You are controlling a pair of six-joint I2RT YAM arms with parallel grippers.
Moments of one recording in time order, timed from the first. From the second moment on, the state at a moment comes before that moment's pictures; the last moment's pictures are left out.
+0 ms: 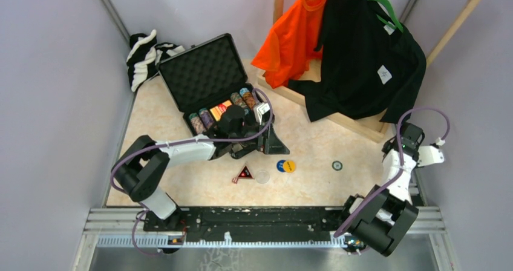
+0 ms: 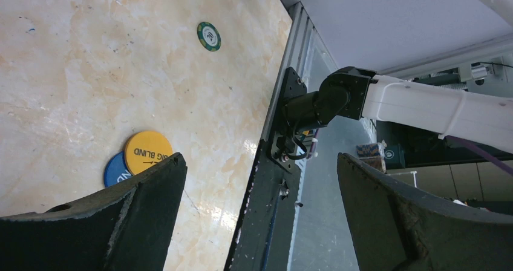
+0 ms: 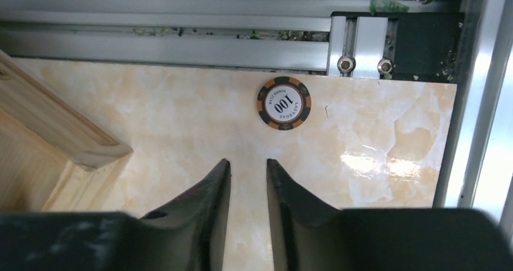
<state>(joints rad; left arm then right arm) -0.78 1.61 0.82 0.51 0.71 -0.73 -0.60 1.05 0.62 -0.54 0.42 0.82</state>
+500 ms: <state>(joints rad) -0.78 1.58 0.81 0.51 0.71 -0.71 -0.68 1.17 0.64 -0.51 0.47 0.87</state>
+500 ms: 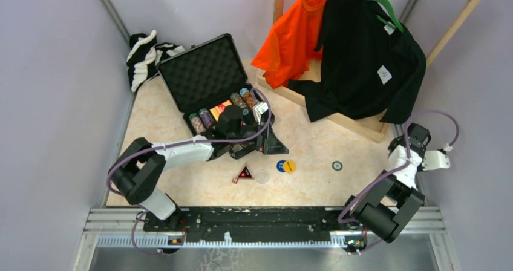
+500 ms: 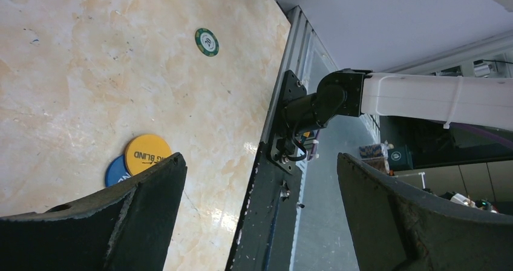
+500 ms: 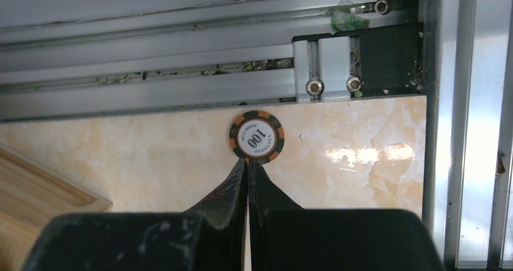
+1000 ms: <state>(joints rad) -0.78 1.58 0.81 0.51 0.71 -0.71 -0.77 1.30 0.64 -0.43 0.50 0.90</state>
